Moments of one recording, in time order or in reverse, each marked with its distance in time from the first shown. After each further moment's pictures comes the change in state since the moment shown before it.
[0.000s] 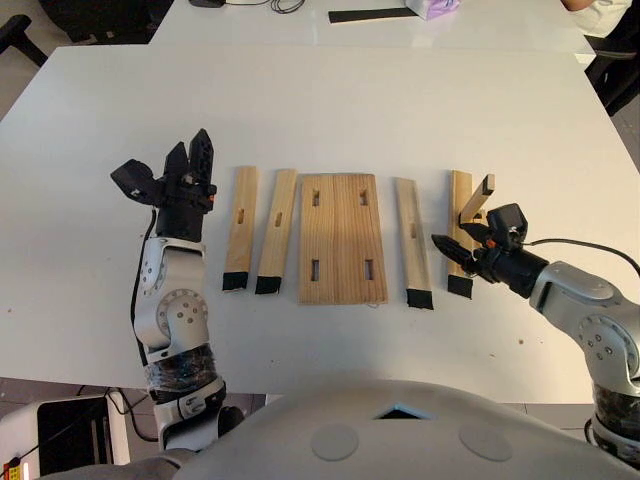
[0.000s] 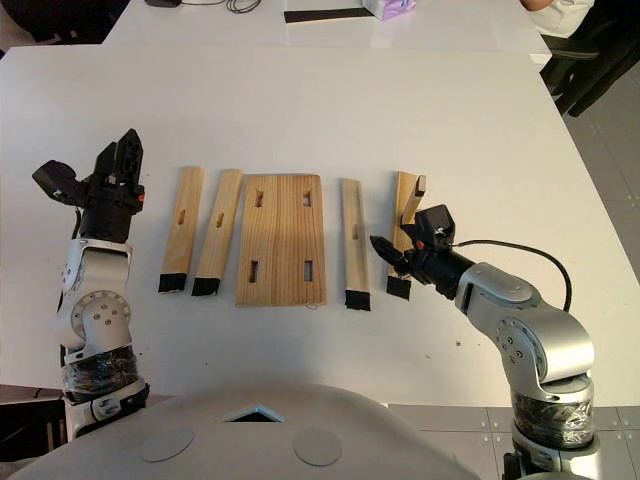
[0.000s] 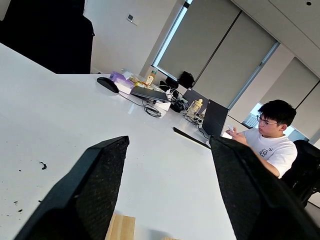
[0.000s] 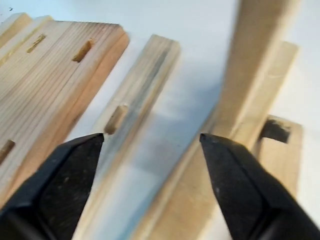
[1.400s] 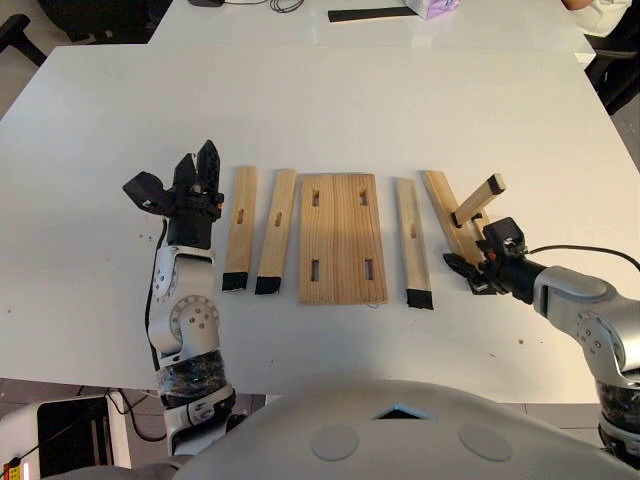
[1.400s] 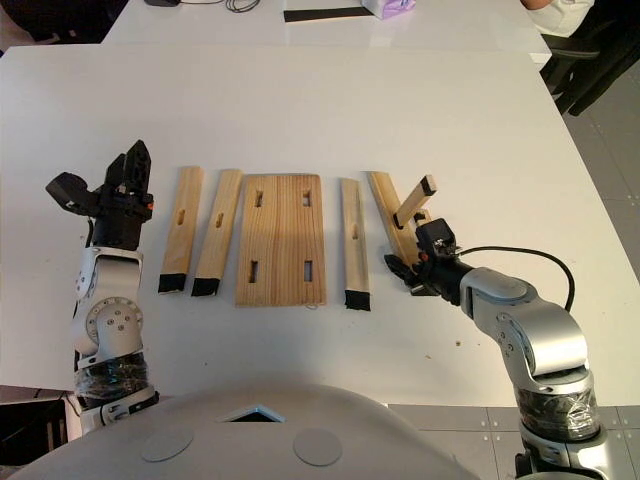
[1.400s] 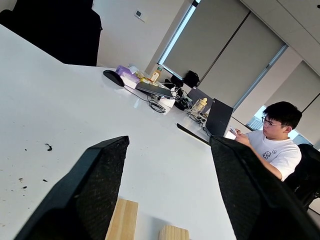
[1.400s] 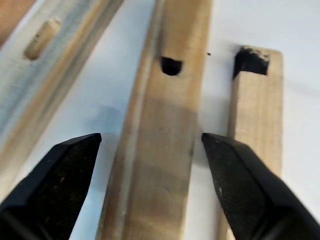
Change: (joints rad) left arm 0.039 -0.046 -0.029 0.019 0.013 -0.061 0.007; right arm 0.004 -0.045 0.081 0.051 -0.161 0.091 -0.023
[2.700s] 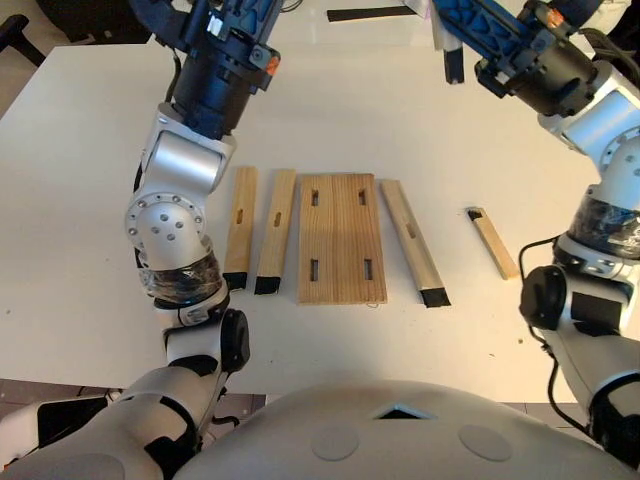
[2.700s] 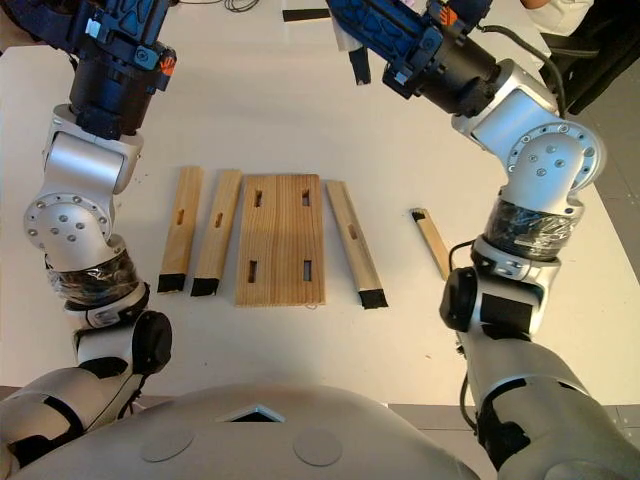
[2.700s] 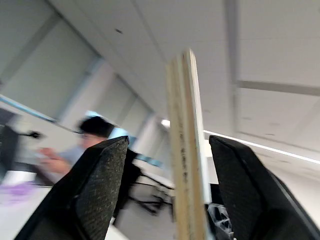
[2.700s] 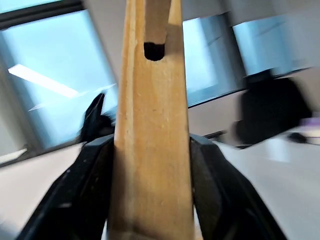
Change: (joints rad) left arm -0.568 0.144 -0.095 -0.127 -0.612 0.396 -0.157; right arm -0.947 0.150 -0.202 0.529 0.552 -0.127 0.645
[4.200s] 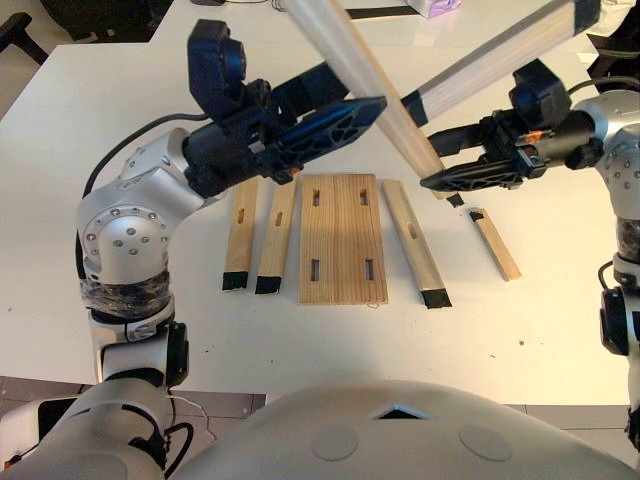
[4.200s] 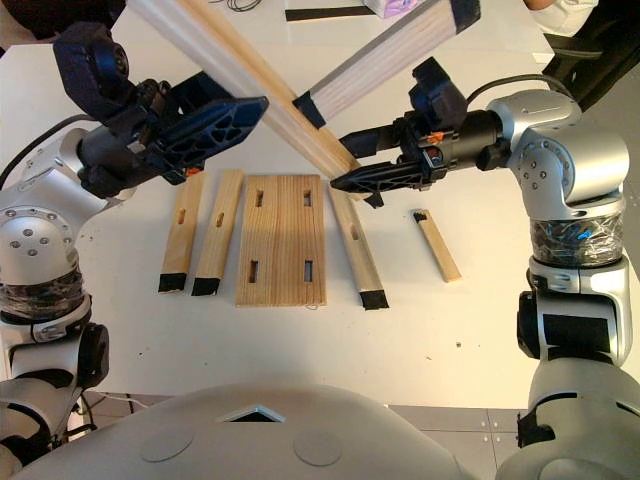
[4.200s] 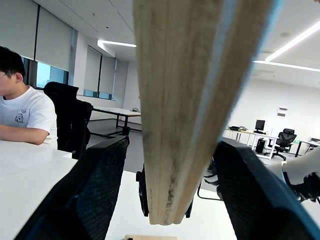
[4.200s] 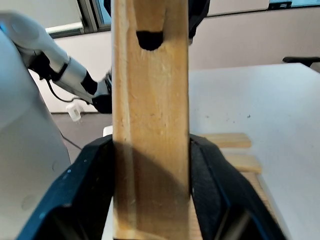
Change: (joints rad) left arm 0.086 0.295 -0.126 -0.045 0.104 0.143 -0.392; right arm 0.113 -0.270 0.353 0.001 -0.326 -0.292 0.579
